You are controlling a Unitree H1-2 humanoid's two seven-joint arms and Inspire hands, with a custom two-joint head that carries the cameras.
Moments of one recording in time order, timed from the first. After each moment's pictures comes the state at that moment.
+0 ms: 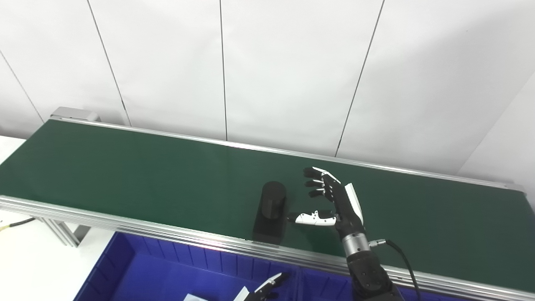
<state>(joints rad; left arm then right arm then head) 0.08 0.12 -0.58 0.46 0.09 -0.44 0.17 -0.48 -0.01 0.21 0.75 -0.22 -0.44 -0.11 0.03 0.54</state>
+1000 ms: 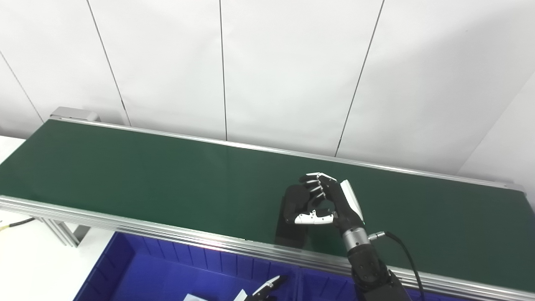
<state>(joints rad) 0.09 0.12 -0.58 0.46 0.09 -0.44 0.17 -0.52 -0.03 0.21 0.76 -0.37 -0.32 -0.14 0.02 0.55</state>
